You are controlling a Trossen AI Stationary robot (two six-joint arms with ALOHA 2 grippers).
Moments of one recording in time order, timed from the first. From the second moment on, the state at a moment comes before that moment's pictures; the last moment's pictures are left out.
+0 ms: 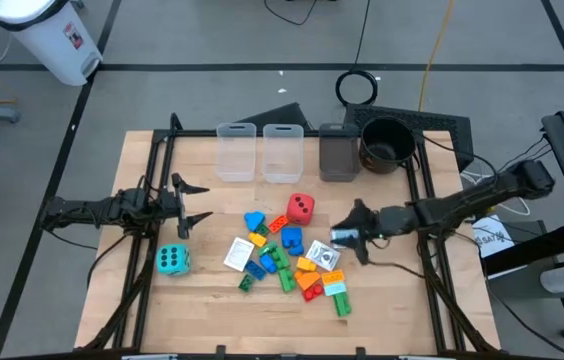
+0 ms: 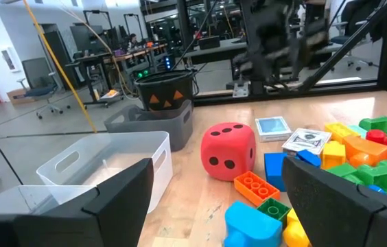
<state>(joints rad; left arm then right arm) -0.04 0.01 0.06 -0.07 -0.23 0.15 0.26 1.02 0.47 0.13 0.18 0.46</state>
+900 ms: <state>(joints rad) -0.04 0.01 0.06 -0.07 -0.24 0.15 0.34 1.21 0.82 -0.21 0.18 -0.01</state>
